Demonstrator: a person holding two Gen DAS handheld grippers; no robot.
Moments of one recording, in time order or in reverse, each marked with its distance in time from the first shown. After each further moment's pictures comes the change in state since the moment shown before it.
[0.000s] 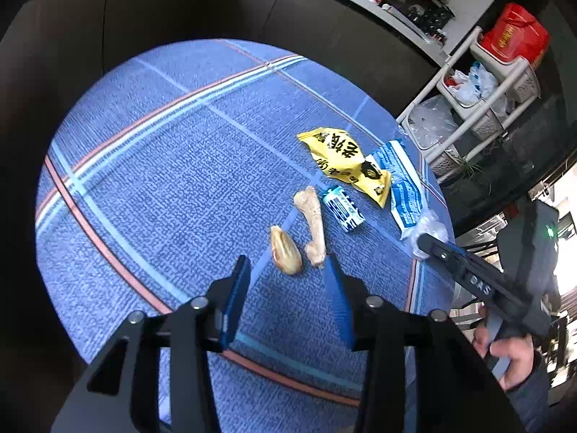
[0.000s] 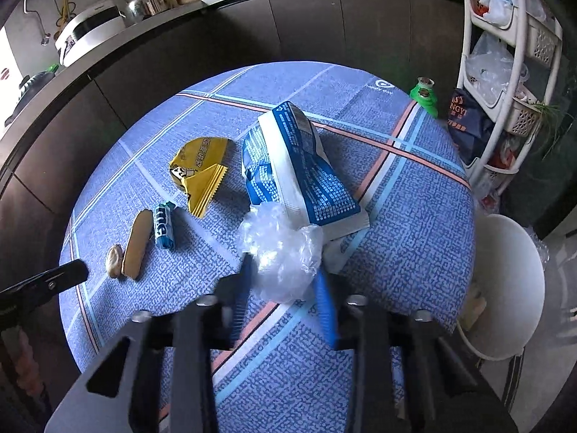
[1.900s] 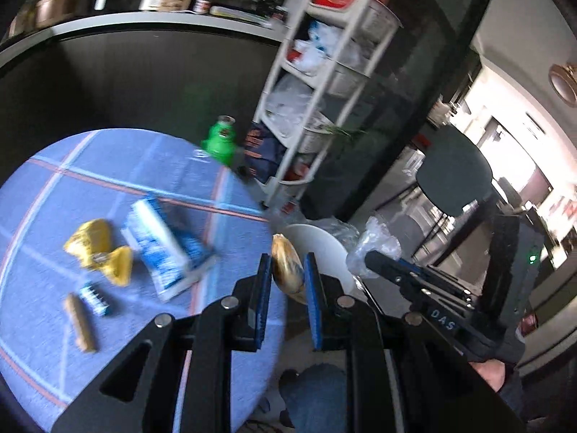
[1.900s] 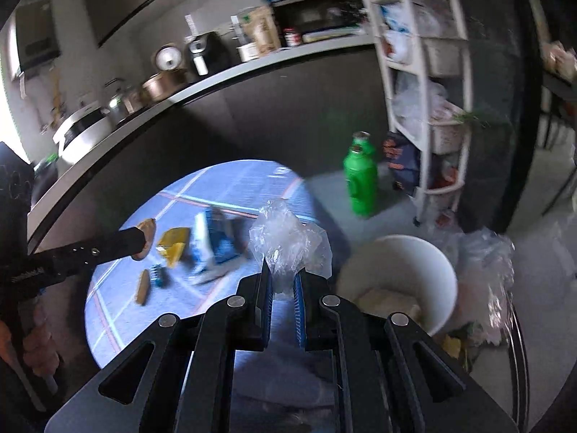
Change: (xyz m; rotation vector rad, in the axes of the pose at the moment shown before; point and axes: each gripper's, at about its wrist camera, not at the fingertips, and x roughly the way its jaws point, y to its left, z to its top) left arm -0.007 -0.242 0.002 0.450 -0.021 -0.306; right arm -0.159 -0.124 -0.042 0.222 -0.308 -0.053
